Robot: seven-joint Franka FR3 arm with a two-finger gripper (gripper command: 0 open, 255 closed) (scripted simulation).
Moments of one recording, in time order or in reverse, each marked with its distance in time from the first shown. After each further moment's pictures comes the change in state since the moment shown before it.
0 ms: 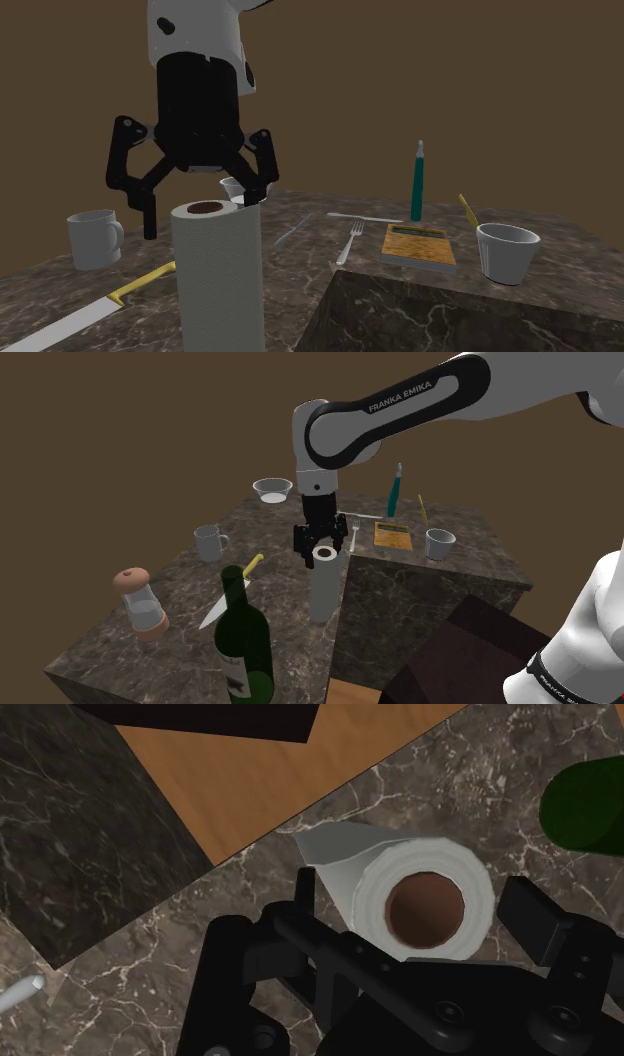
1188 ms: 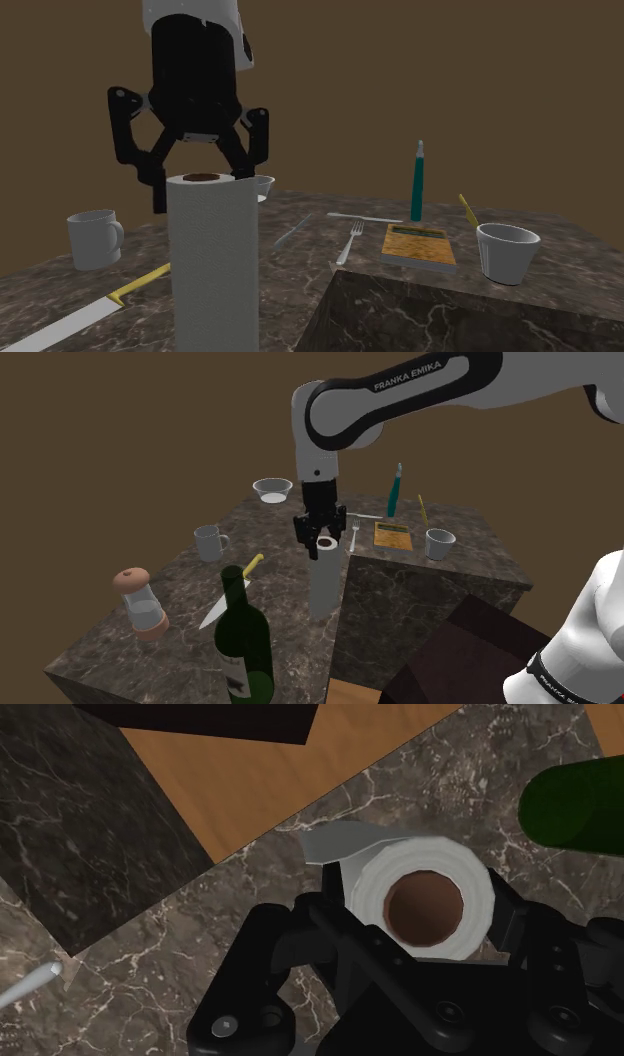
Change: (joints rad) arm -0.001 -0.021 0.001 0.053 0.003 -0.072 0.010
